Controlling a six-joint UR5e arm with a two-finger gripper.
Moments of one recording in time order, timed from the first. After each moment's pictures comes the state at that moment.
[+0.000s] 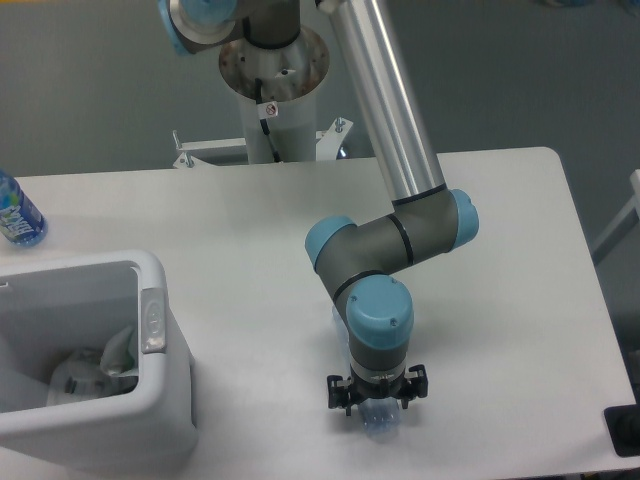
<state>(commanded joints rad) 2.39 -2.31 -1.42 -0.83 1.57 0.31</state>
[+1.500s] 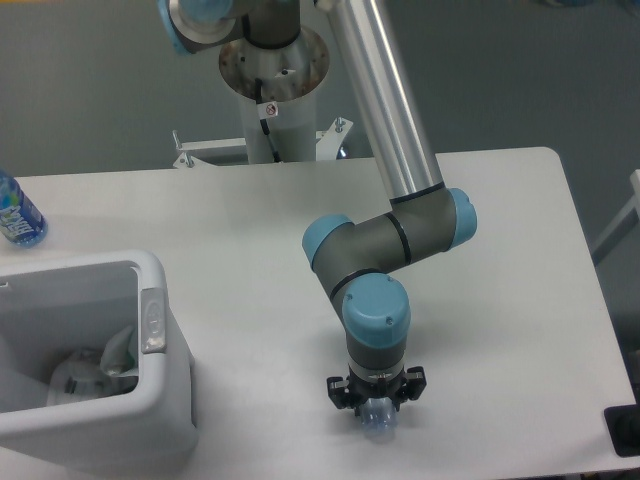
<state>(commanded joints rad) 2.39 -2.29 -1.41 -0.83 1.58 0.31</state>
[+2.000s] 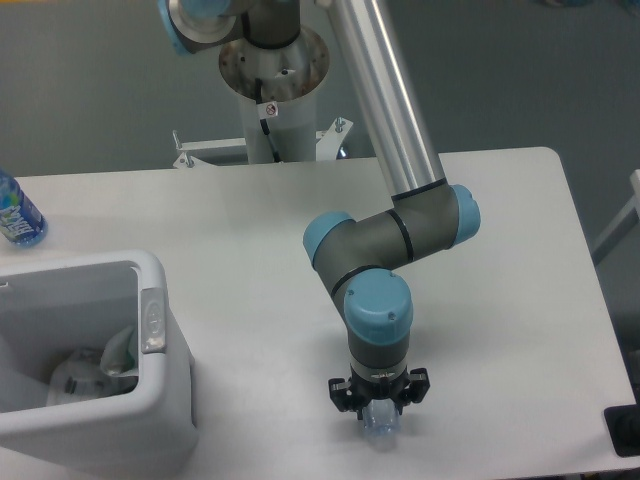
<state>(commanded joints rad) 2.39 -2.28 -1.39 -0.83 1.57 0.32</state>
